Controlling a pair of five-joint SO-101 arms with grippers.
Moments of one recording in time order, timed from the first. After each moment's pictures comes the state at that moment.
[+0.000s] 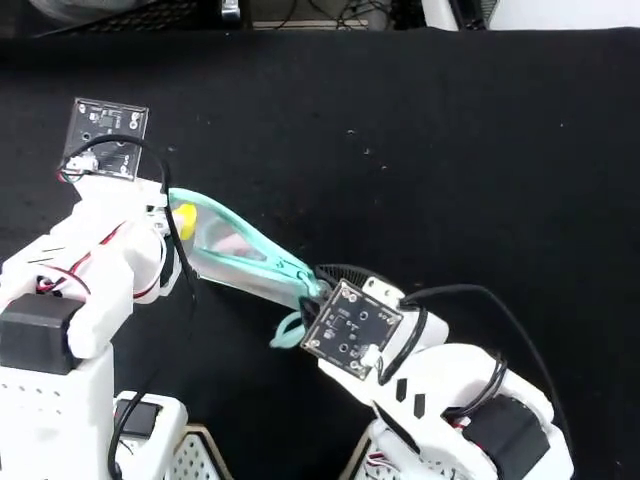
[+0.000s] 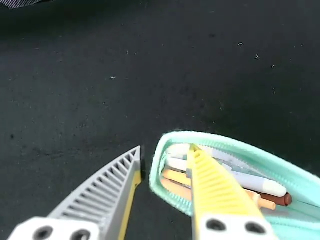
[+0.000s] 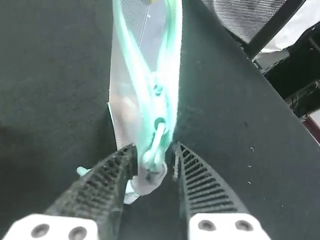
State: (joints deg) left arm 2.2 -52.1 14.7 86.5 -3.9; right arm -39.6 -79.8 42.8 78.5 24.0
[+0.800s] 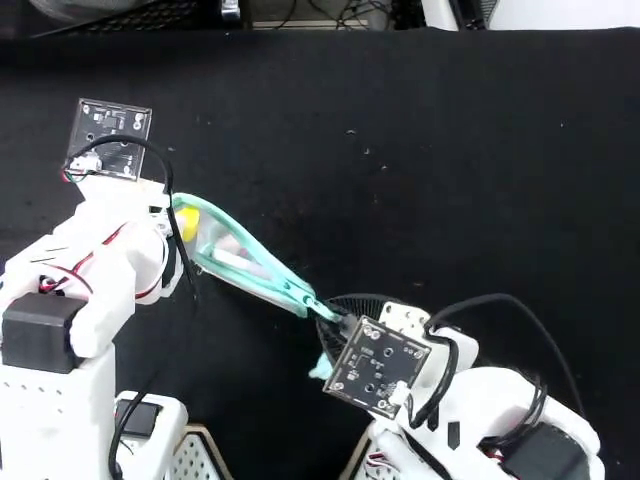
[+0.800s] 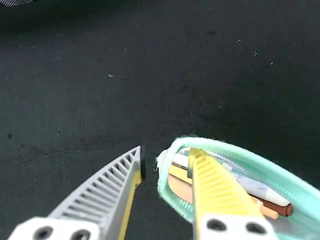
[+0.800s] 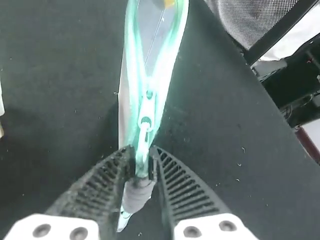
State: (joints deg) left arm 2.4 -52.1 15.1 86.5 -3.9; right arm -39.6 -79.9 32.7 89.9 28.5
